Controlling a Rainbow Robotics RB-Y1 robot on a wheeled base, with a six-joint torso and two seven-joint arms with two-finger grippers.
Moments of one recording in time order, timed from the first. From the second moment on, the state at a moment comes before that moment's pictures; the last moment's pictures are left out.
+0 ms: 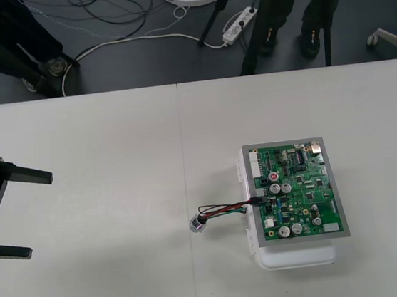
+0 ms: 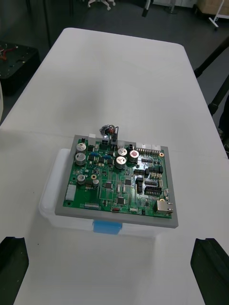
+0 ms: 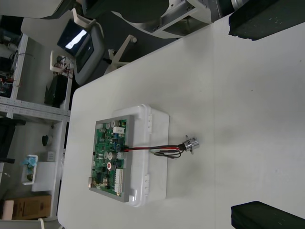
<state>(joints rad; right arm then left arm) 0.20 -1.24 -0.34 -1.67 0.81 -1.56 0.32 -0.01 1.22 0.00 -1.78 -0.77 -1.43 -0.04</state>
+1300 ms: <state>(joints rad) 0.20 -1.23 -0.35 -1.68 0.81 -1.56 0.14 -0.01 1.22 0.00 -1.78 -0.77 -1.43 -0.04</state>
